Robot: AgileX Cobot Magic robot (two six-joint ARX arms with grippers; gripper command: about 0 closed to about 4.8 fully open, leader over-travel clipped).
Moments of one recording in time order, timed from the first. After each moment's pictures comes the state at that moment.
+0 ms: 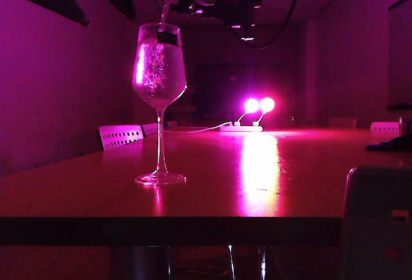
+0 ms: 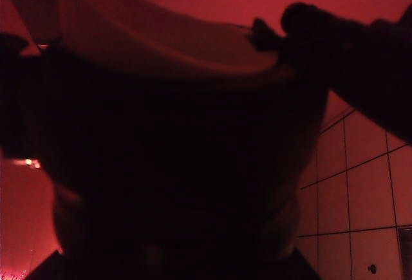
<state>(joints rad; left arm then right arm) -0.53 1.14 1.04 -0.40 -0.09 0.05 0.47 1.71 1.31 0.50 -0.36 -1.74</state>
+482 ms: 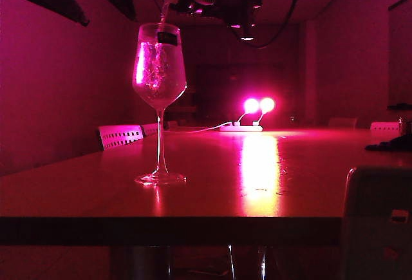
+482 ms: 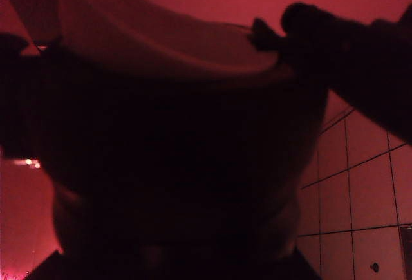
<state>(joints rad) -0.53 1.14 1.04 -0.40 -0.09 0.05 0.47 1.71 1.31 0.50 -0.36 -1.73</state>
